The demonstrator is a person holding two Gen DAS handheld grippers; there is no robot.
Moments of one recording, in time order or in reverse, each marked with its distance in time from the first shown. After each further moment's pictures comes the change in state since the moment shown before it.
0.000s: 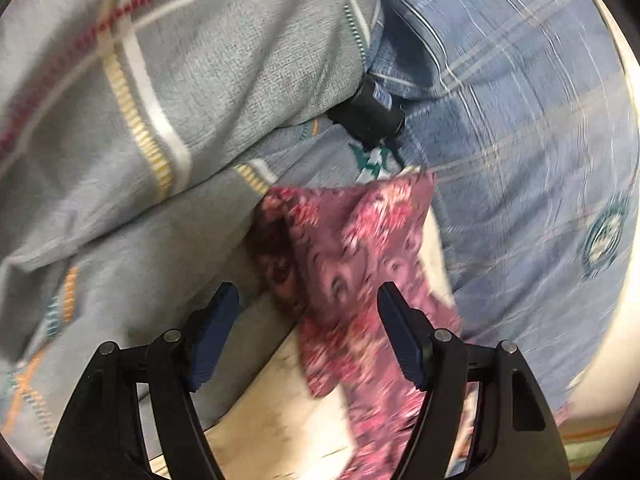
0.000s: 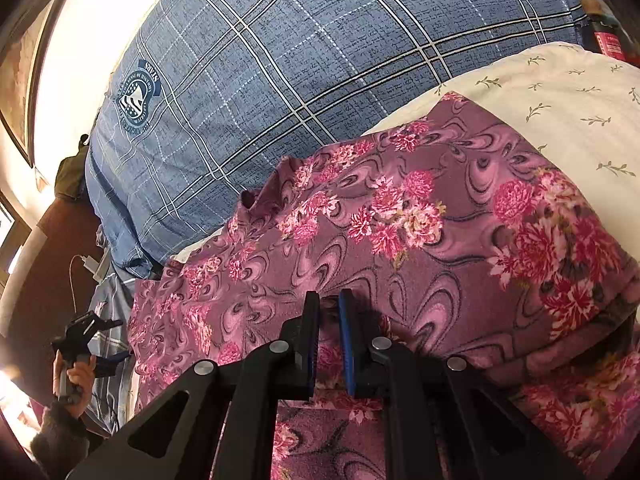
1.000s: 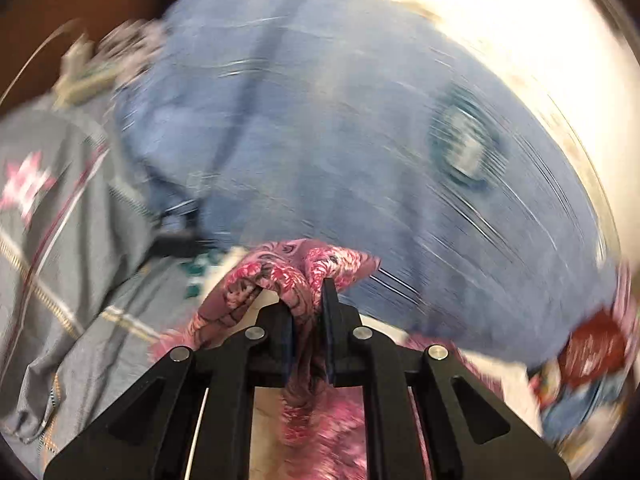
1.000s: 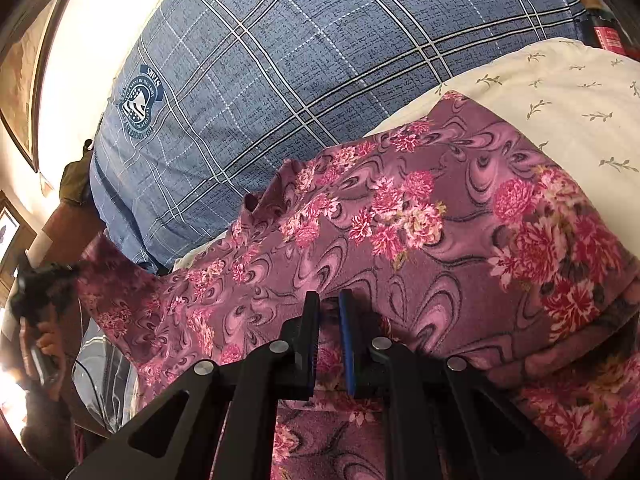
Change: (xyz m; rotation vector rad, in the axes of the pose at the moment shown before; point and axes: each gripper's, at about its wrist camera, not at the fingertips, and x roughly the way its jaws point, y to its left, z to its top) left arm -0.070 -0.208 -0.104 0.659 -0.359 -0.051; right arm 0.003 0.000 0.001 0.010 -0.010 0.025
